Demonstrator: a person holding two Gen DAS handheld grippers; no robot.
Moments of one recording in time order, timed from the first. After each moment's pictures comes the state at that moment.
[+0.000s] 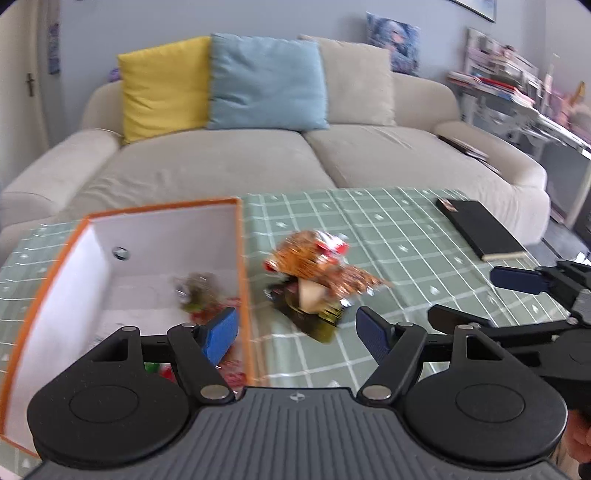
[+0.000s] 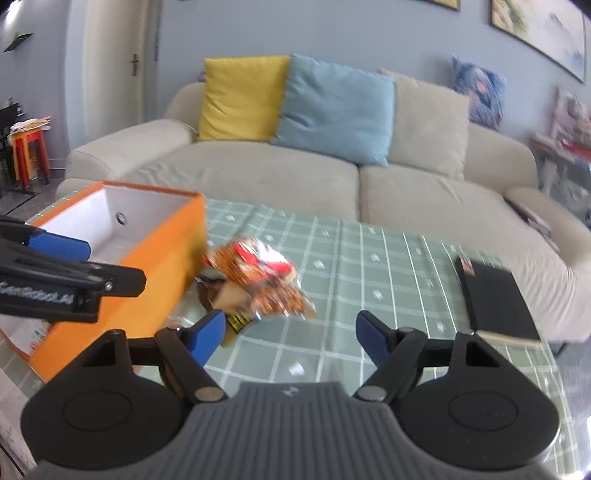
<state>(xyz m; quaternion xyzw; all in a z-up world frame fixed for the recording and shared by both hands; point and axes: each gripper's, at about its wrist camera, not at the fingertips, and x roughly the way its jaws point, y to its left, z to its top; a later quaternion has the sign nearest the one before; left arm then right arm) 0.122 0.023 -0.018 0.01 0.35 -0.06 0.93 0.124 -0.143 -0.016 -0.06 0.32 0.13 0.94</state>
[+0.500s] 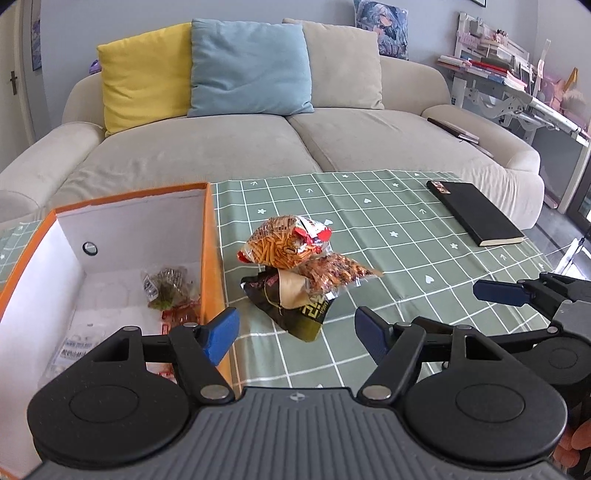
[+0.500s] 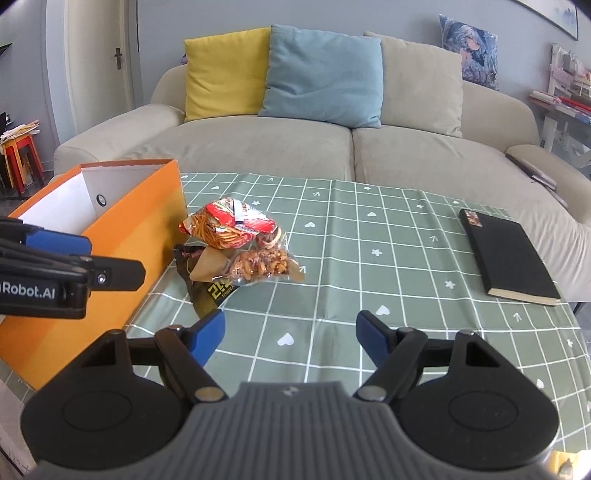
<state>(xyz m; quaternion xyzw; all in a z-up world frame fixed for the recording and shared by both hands) 0.142 0.006 -0.037 0.02 0.37 -0.07 0.93 0.152 -0.160 -0.053 -0.03 0.35 0.13 0.93</state>
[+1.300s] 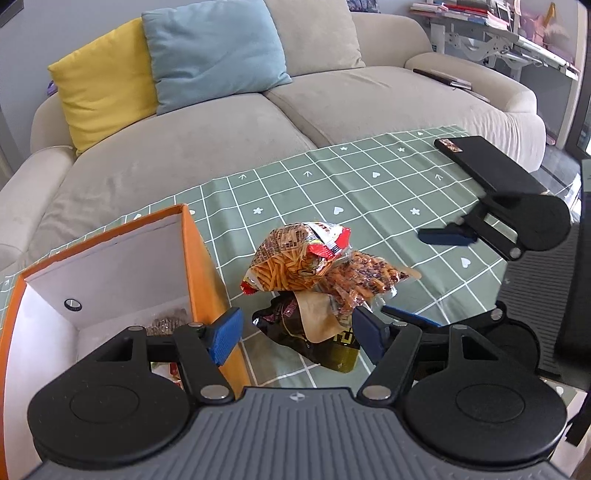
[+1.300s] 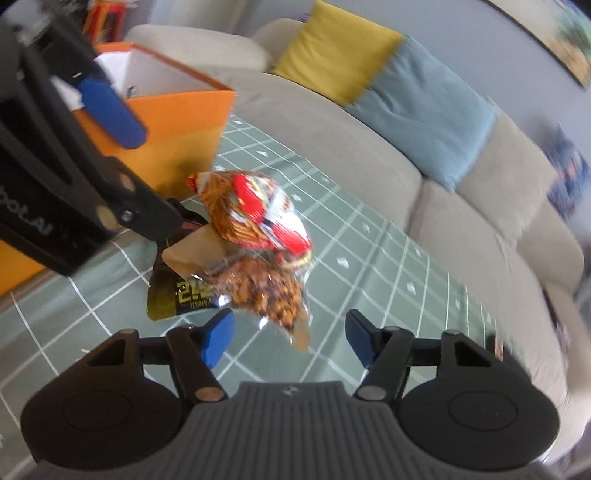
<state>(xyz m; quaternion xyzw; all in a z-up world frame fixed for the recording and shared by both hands) 0.209 0.005 -0.054 0.11 0.41 -0.10 0.90 0.225 -0.104 -0.098 -0.30 0.31 0.23 0.87</state>
